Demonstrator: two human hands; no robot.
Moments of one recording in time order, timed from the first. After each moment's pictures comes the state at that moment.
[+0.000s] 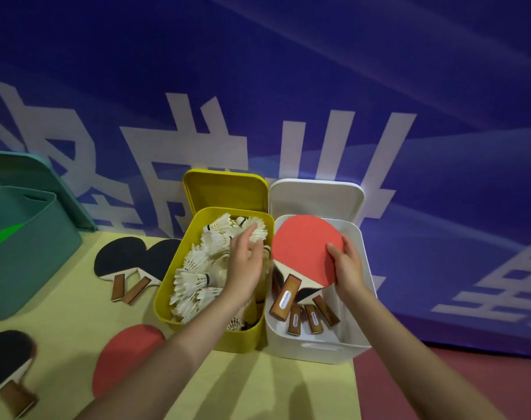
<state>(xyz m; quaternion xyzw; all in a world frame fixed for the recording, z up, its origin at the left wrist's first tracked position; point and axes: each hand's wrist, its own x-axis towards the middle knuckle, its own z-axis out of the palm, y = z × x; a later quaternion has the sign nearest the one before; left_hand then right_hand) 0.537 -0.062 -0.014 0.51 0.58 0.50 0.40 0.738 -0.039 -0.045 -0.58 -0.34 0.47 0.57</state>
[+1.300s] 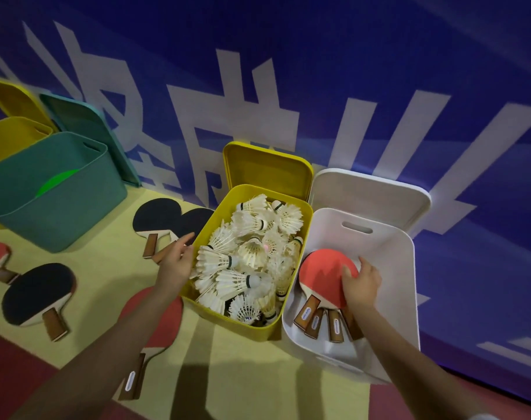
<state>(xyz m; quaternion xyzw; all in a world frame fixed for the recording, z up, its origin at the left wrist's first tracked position) 0.368 -0.068 -0.107 0.40 0.75 0.45 0.29 0.737 0.010 -0.147 -0.76 -0.52 0.25 0.31</state>
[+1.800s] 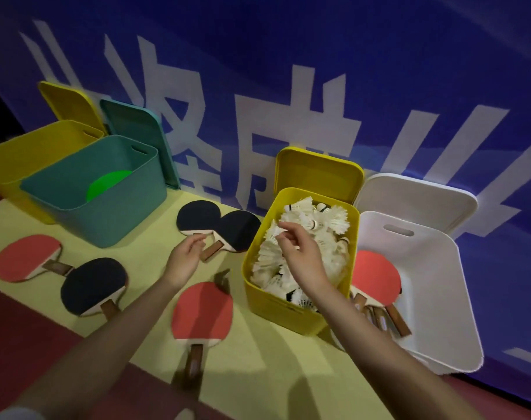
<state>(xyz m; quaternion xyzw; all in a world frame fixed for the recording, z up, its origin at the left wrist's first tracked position) 0.255 -0.108 -0.101 0.41 0.73 0.45 0.32 0.505 -0.089 -0.009 -0.48 -0.62 0.46 0.41</state>
